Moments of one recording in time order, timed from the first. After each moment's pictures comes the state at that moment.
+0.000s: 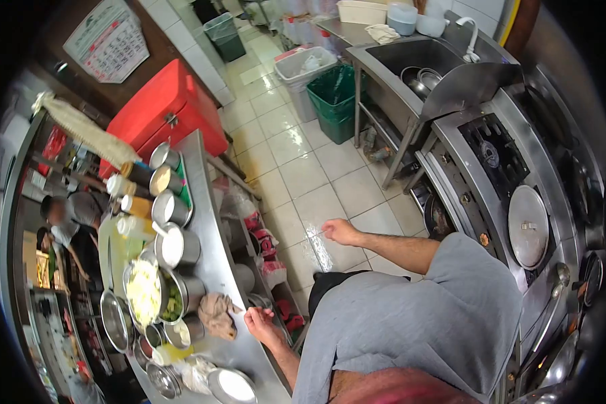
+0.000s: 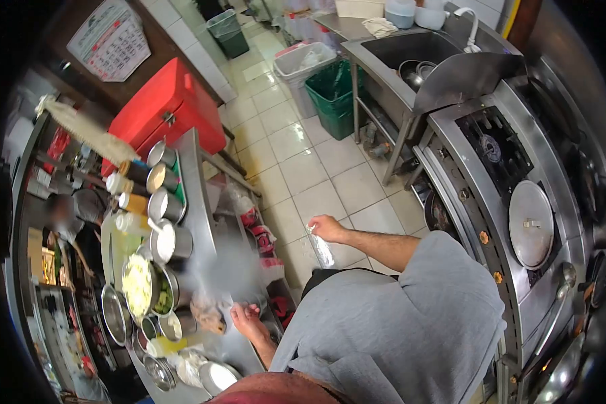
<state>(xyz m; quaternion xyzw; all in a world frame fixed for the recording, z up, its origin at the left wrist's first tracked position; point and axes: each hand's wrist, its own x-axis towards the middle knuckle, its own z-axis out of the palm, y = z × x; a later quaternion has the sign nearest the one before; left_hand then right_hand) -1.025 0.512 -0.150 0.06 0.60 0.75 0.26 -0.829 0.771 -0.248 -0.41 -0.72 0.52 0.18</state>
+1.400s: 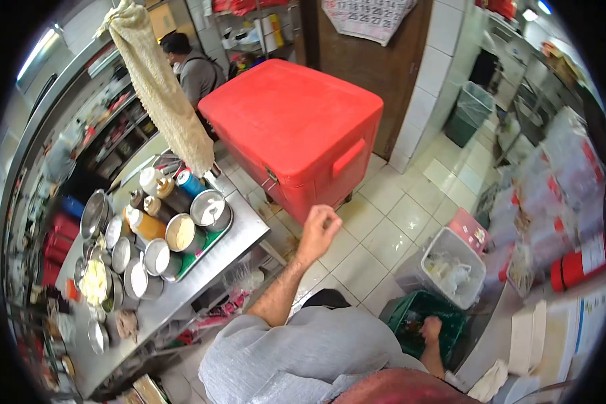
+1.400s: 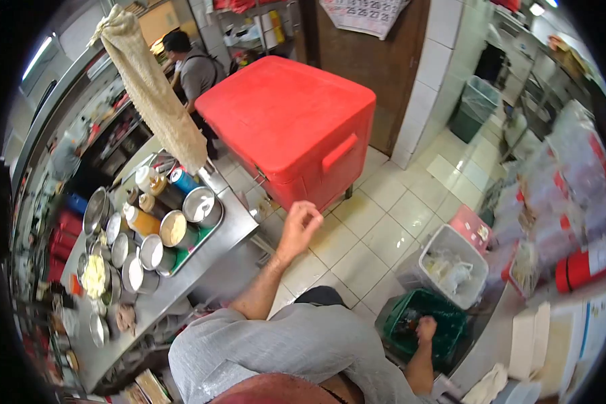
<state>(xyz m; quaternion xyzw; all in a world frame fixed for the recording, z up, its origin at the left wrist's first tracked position) -1.266 1.314 -0.069 0.31 0.73 0.61 -0.04 -0.850 1.614 -0.341 -0.52 -0.64 0.55 0.14</state>
